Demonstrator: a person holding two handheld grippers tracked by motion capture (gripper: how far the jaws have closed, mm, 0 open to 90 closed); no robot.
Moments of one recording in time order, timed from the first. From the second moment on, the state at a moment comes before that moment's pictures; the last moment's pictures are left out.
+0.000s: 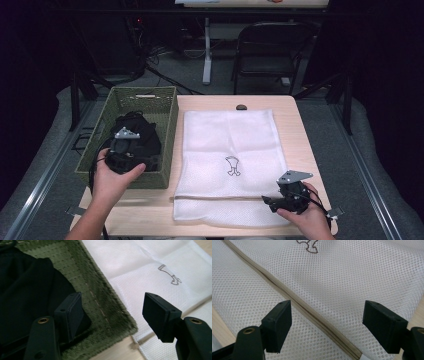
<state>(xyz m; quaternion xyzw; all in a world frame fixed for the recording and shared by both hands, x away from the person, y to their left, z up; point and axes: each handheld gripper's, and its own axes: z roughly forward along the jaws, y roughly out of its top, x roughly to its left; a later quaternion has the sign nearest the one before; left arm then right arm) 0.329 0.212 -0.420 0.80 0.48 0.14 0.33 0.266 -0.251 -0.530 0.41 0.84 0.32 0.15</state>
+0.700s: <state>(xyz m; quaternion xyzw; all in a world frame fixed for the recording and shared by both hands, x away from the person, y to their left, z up) 0.377 0.246 -0.421 0.77 0.54 0.14 0.31 0.268 -0.254 -0.536 0.41 0.84 0.31 0.15</state>
